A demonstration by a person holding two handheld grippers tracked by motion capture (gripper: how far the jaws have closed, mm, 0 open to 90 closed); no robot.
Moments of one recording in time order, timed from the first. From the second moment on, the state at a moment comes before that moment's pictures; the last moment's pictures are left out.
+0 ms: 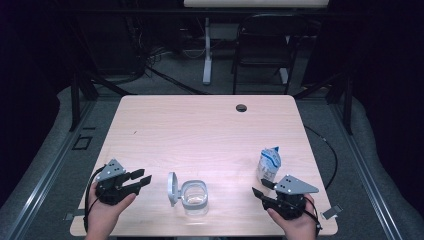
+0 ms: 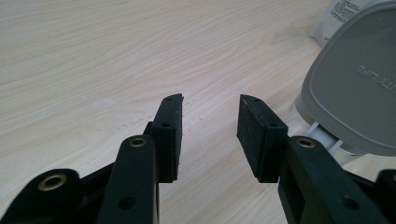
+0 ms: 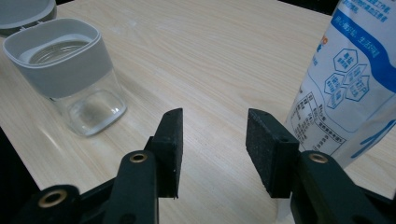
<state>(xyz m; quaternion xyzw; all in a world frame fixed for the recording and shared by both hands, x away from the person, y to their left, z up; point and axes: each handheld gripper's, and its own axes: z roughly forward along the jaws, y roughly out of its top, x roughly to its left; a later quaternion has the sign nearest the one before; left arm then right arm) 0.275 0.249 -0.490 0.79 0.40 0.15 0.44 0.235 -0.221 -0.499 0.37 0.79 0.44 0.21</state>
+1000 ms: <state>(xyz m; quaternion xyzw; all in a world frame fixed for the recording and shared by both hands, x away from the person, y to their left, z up) 0.277 0.257 -0.490 0.78 0.41 0.15 0.44 0.233 -0.243 -0.492 0.41 0.77 0.44 0.23</state>
